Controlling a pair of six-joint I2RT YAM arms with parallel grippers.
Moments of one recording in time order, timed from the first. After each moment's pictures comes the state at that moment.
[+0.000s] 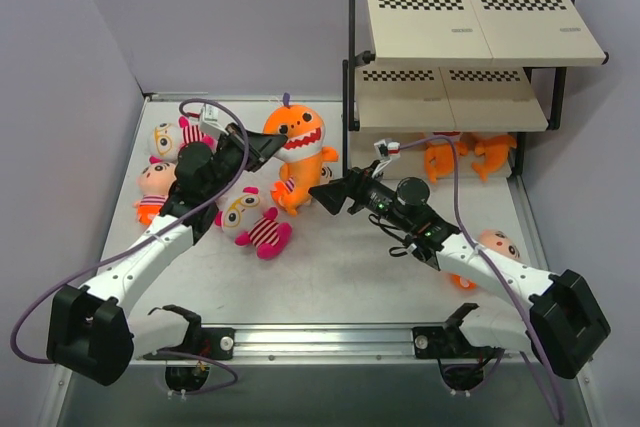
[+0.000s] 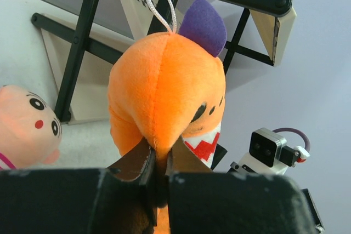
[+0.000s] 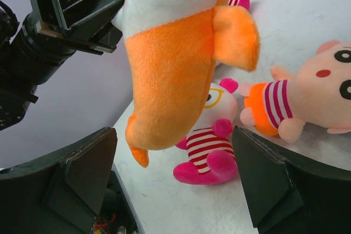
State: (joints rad) left arm -0.38 1.19 0.83 0.41 0.24 -1.04; right arm 0.69 1.17 0.60 0.56 -0.24 0.69
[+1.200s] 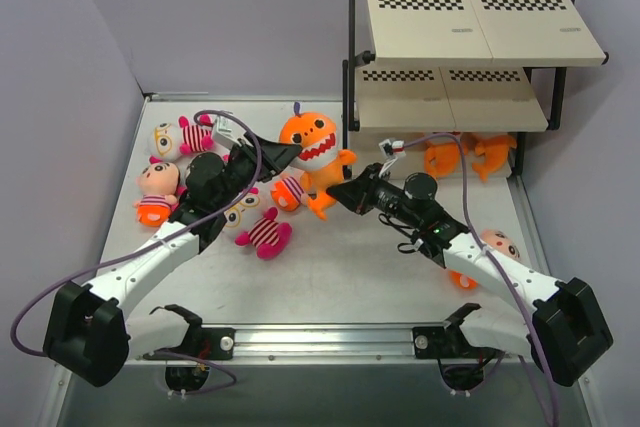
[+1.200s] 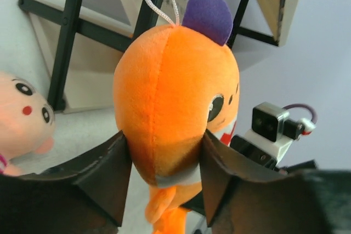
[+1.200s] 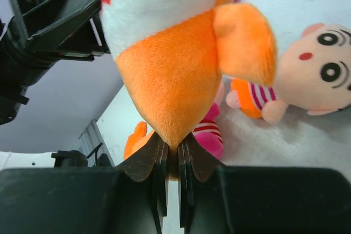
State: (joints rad) left arm -0.48 1.18 0.76 0.49 0.19 -1.01; right arm 0.62 1.15 0.60 0.48 -0.33 0.67
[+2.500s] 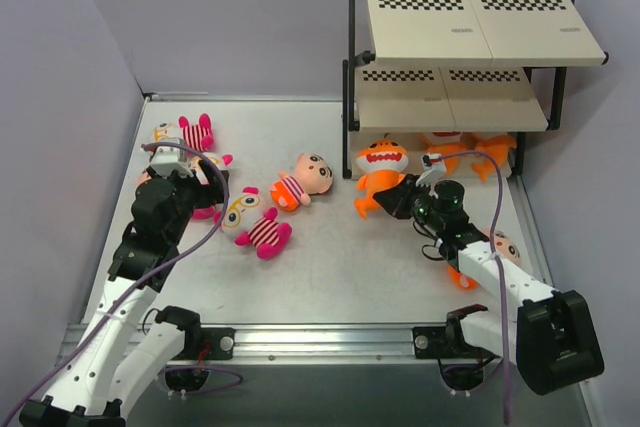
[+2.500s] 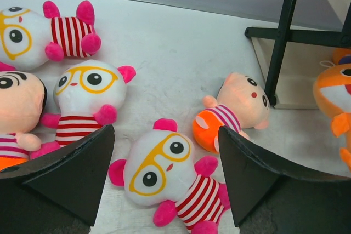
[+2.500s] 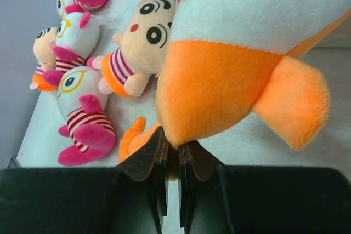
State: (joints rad) left arm -0.28 0.71 0.76 -0.24 -0.15 -0.31; right arm 0.28 1.09 0.41 0.36 -0.37 0.57
